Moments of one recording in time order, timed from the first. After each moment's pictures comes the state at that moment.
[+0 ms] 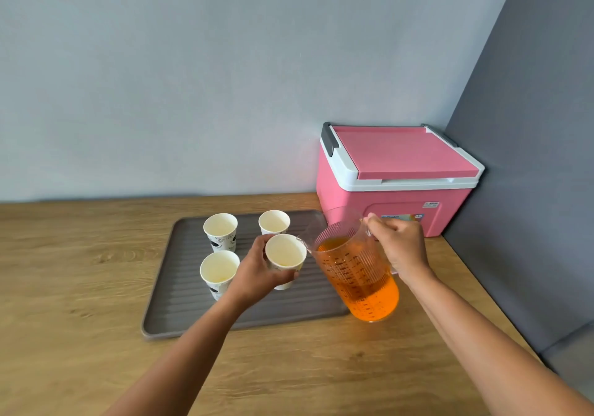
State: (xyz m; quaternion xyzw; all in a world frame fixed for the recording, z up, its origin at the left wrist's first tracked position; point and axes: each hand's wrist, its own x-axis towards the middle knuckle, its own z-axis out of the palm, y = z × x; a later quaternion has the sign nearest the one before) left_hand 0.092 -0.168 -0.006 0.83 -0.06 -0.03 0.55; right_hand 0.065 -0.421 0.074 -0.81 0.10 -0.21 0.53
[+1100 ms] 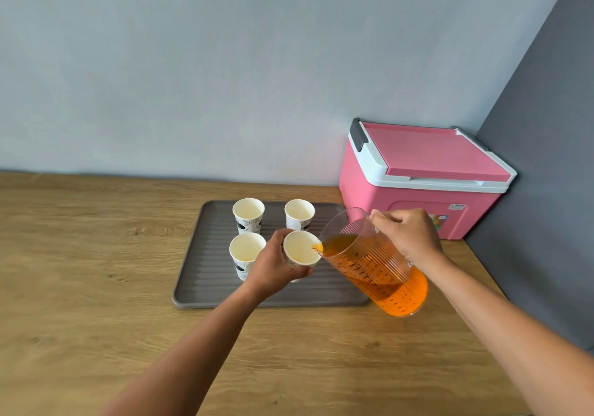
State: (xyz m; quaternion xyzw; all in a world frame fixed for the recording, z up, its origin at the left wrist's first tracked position) left_hand 0.071 -0.150 -0.014 0.85 -0.06 0.00 0.53; right_hand 0.066 -0.398 0.084 -0.92 0.05 -0.16 0.36
